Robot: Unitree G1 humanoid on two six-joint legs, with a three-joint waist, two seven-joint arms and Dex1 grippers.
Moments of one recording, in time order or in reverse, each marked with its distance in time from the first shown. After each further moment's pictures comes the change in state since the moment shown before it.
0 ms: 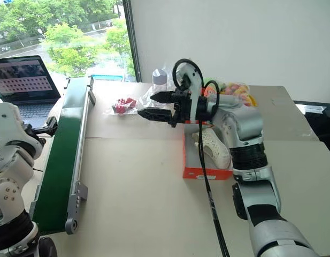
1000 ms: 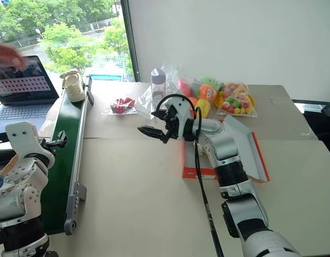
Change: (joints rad) left arm 0.060 -0.079 -0.111 0.307 0.123 -0.368 -0.057; right arm 0.163 0.083 0.059 0.016 -0.122 -0.189 -0.111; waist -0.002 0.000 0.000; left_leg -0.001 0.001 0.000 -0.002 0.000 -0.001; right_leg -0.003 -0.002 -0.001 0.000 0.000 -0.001
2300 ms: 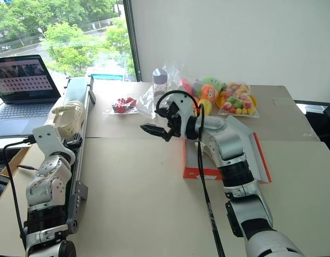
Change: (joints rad) left arm -0.098 -0.099 -0.060 0.288 0.040 -0.219 0.042; right arm -0.001 -0.043 -0.001 -0.083 0.008 0.096 -0.034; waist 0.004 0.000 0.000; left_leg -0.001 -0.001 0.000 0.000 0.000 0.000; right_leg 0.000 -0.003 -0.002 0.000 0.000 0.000
